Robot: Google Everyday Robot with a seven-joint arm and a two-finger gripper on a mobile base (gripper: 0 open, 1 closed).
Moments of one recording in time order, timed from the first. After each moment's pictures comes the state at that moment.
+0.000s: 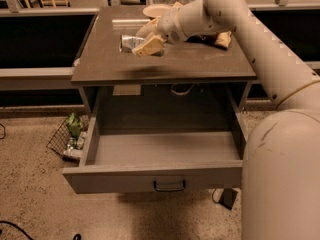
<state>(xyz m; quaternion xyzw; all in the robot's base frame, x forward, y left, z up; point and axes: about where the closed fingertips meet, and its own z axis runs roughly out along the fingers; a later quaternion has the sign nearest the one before) 0.750 0.054 0.905 -0.61 0.60 0.24 0.47</state>
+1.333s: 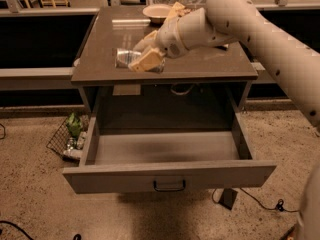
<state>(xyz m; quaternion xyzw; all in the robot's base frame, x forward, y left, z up) 0.676 0.057 0.903 -0.60 0.62 0.25 0.44</state>
